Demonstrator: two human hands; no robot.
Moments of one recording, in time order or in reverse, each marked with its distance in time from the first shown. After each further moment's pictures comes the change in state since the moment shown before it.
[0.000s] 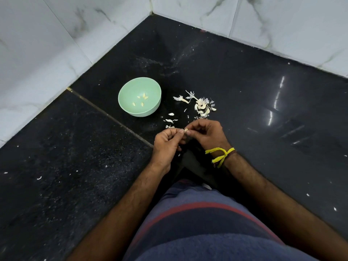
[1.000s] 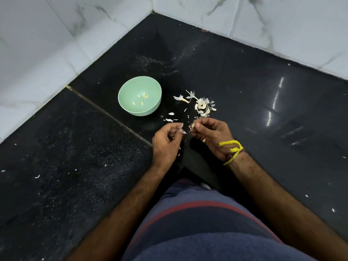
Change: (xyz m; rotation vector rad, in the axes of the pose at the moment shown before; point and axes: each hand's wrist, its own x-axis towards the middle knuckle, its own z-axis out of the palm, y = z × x) left_hand 0.005 -0.006 -0.004 0.247 0.111 0.278; right_hand 0.000 0.002 -0.008 0.696 0.012 0.234
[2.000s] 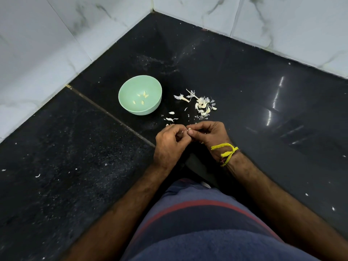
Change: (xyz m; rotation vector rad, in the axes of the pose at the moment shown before) left_hand -0.003 0.010 0.000 0.351 0.001 0.343; right_hand -0.009 0.001 0.011 -0.204 -0.014 -0.035
